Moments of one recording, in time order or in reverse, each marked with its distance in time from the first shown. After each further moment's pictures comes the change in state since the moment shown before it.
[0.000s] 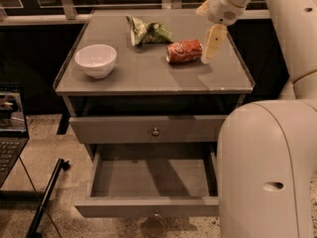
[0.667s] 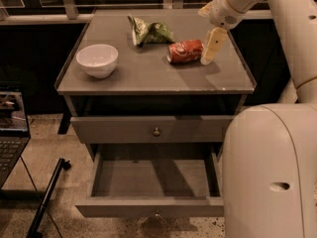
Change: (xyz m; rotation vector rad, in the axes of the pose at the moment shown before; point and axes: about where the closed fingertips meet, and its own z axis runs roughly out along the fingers) arm 0.007 -0.009 0.013 0.036 -0.047 0.026
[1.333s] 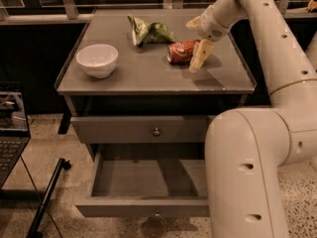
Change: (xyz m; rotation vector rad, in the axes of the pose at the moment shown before) arm 0.001 -0.006 0.061 -0.048 -0.097 0.001
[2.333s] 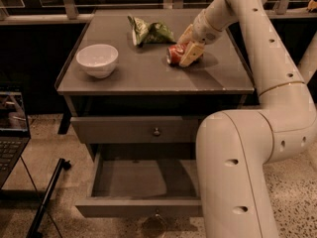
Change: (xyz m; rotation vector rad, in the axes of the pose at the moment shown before) arm -0.005 -0.004 0.025 -0.022 -0.011 -0.021
